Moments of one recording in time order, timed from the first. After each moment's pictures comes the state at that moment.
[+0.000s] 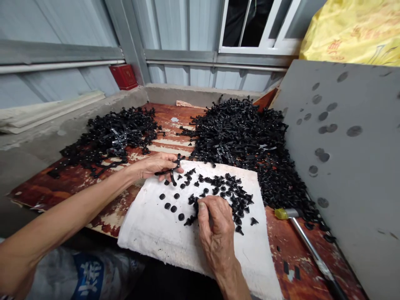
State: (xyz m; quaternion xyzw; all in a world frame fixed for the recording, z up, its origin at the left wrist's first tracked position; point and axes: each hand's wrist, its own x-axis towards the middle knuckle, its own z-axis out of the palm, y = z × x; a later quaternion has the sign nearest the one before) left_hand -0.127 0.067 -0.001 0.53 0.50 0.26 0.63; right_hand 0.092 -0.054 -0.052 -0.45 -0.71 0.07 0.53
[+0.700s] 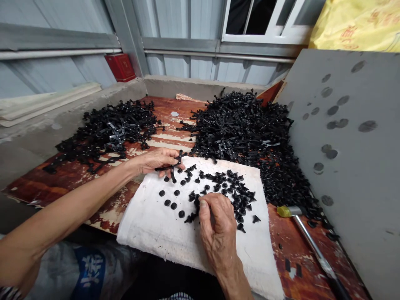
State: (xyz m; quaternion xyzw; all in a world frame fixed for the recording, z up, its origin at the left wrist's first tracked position) left_hand -0.122 0.070 0.002 0.54 0.51 0.23 0.63; right_hand 0.094 -0.054 -0.051 -0.45 -0.73 0.07 0.51
